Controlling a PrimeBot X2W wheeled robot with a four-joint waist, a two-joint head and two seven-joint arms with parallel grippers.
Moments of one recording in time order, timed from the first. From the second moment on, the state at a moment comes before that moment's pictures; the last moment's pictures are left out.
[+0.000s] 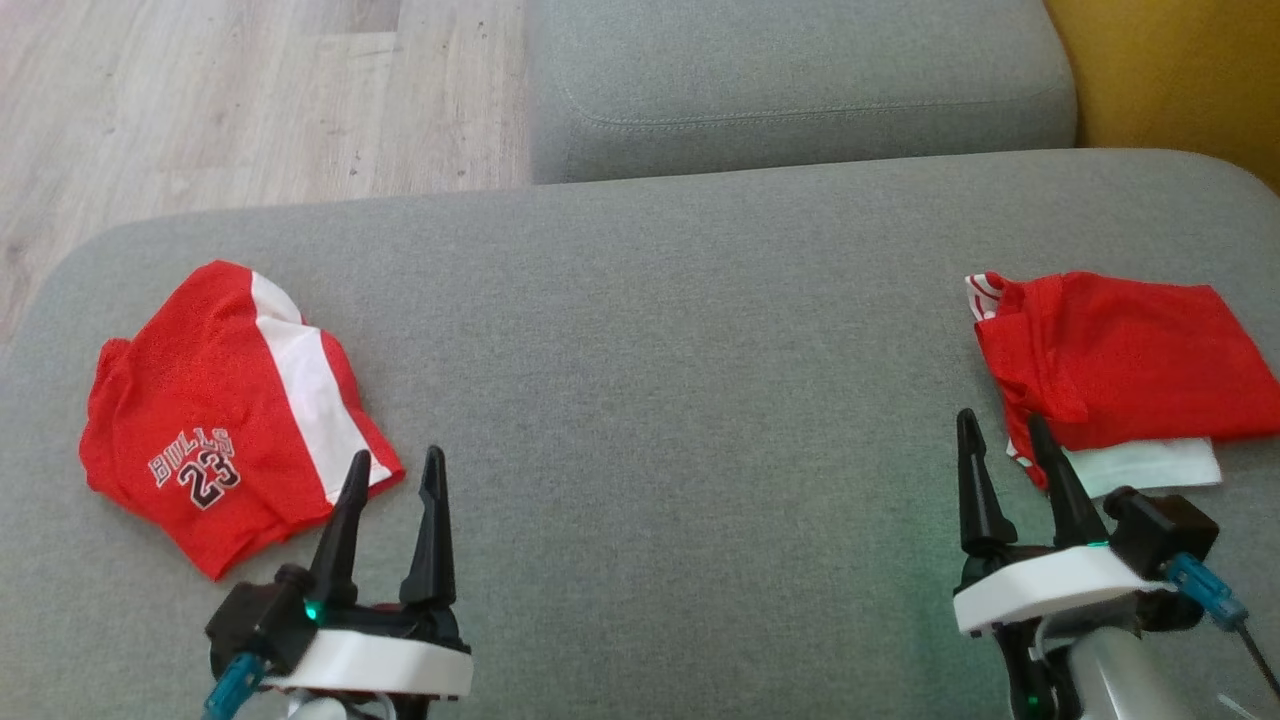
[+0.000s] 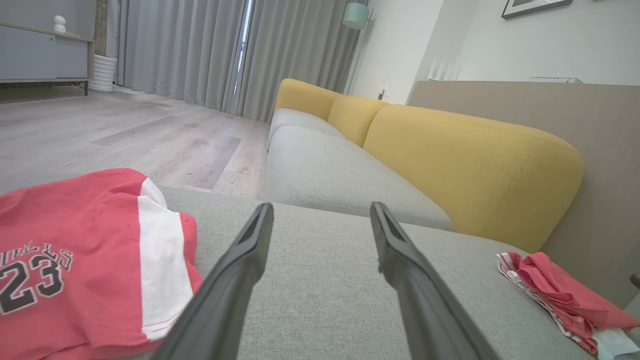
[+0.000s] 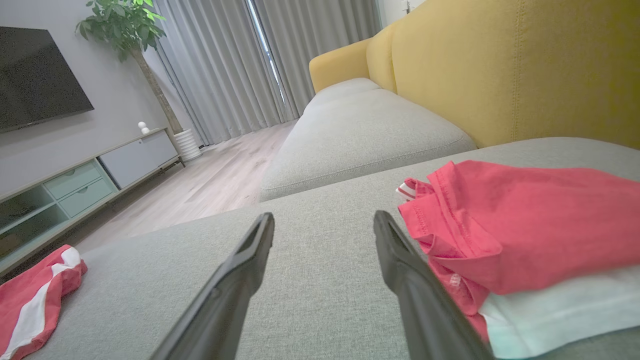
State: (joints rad) left arm -0.01 0.05 -0.18 0.22 -0.36 -0.13 -0.26; right arm -0.09 -0.05 0.06 0.40 0.31 0.13 -0.25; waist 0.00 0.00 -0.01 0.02
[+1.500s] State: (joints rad) left arm -0.01 0.05 -0.08 0.22 -0.33 -0.11 -0.26; right arm -0.03 -0.05 0.21 0.34 0.37 0.13 -0.25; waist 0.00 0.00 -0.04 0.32
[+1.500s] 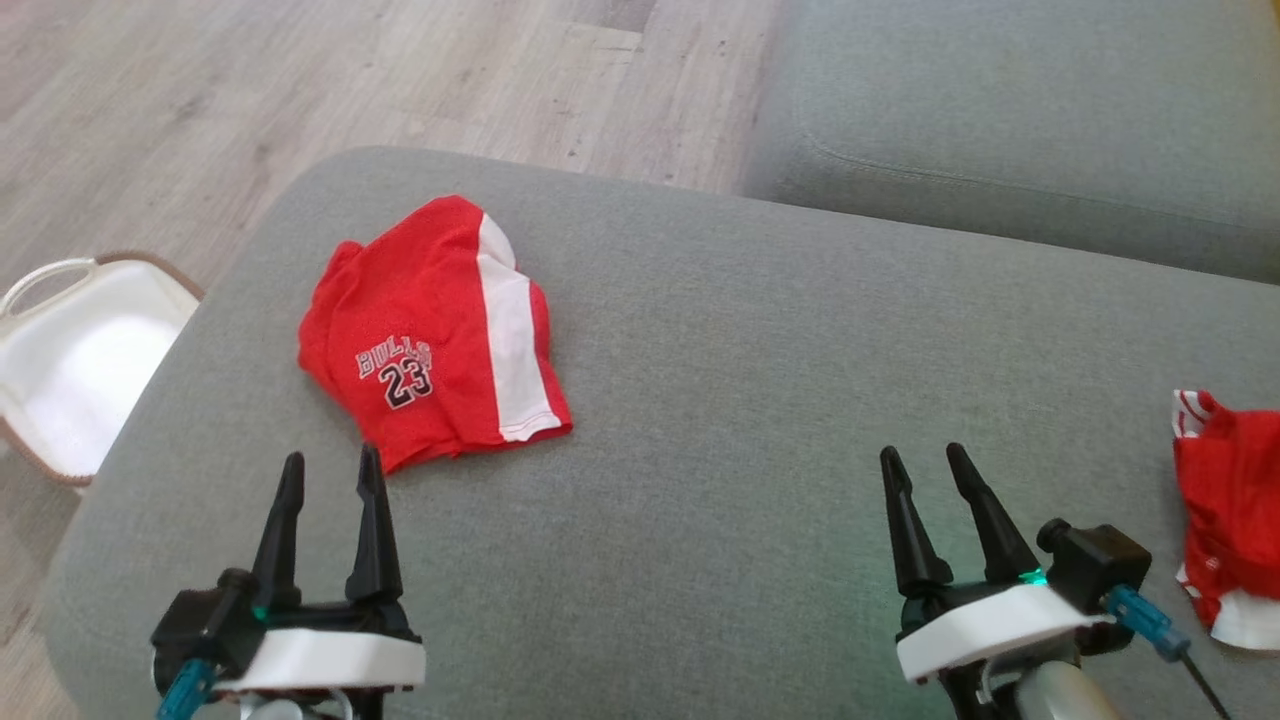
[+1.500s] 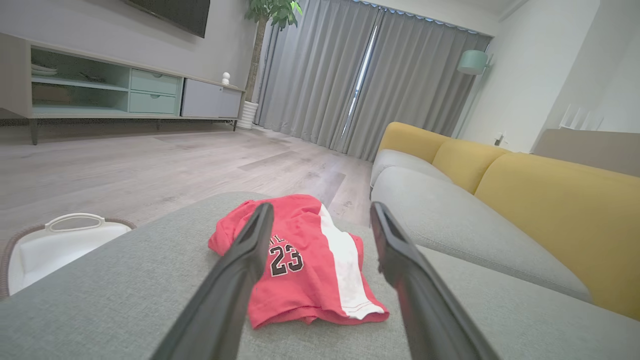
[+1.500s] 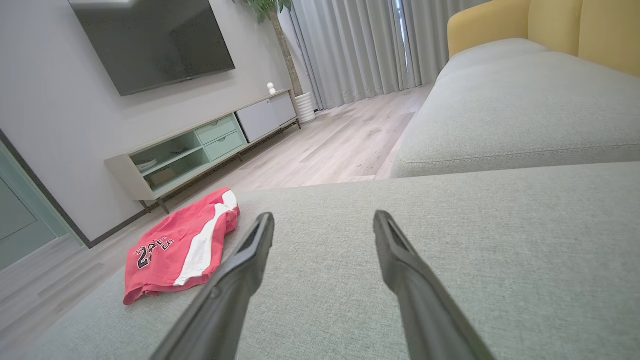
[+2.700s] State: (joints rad) left arm -0.58 0.33 -0.14 0.82 -0.28 -0.13 0.29; right arm -0.18 -0.05 0.13 0.26 0.29 0.13 -0.25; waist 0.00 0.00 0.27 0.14
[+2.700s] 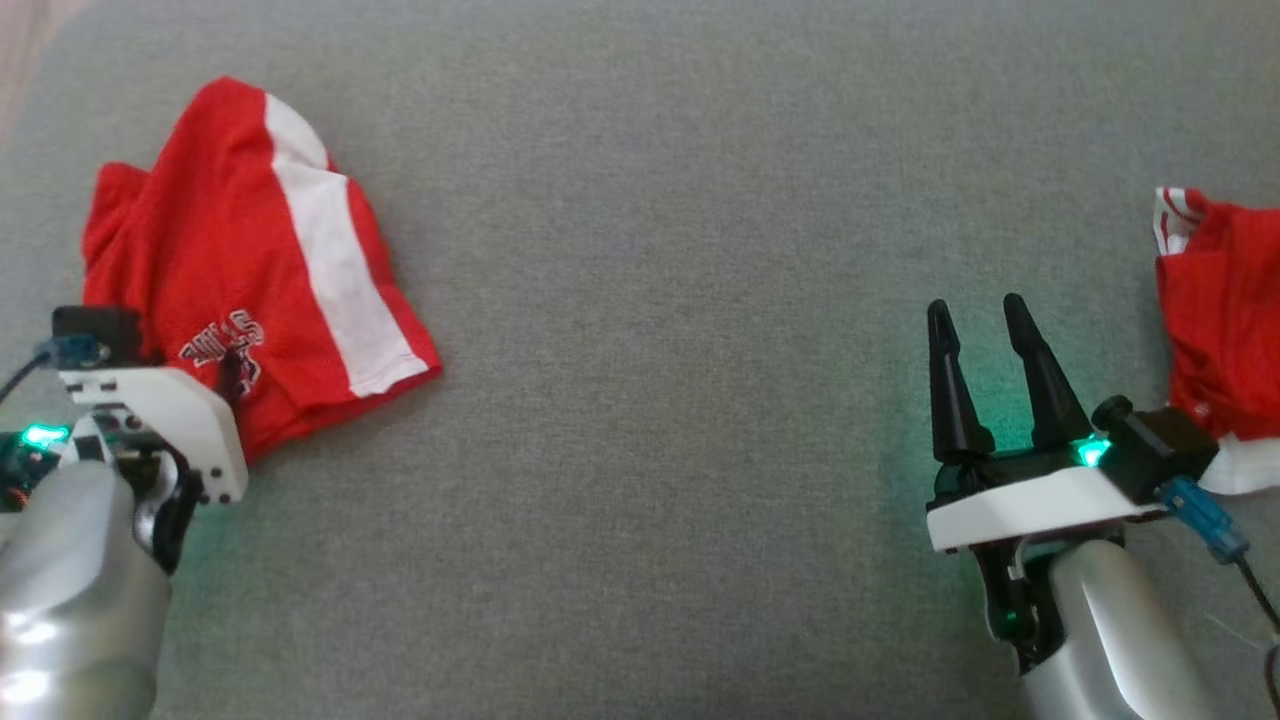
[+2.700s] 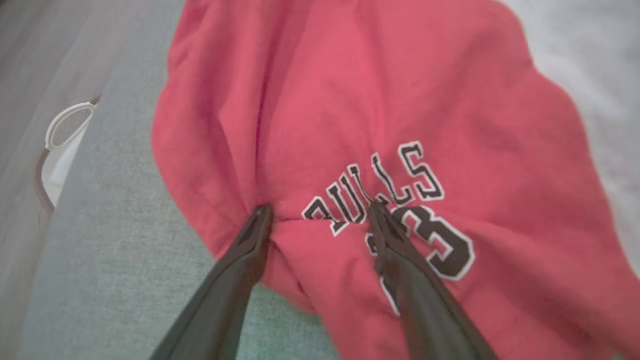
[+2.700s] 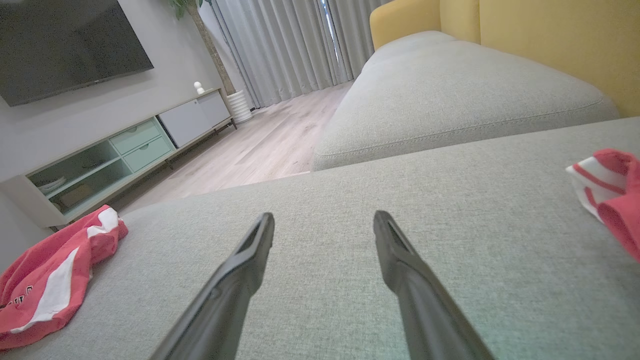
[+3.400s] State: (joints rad) left arm -0.63 0.32 -0.32 0.71 -0.57 -0.13 0.06; right arm -0.19 -0.05 0.13 0.25 0.29 0.13 -0.25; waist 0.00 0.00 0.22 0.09
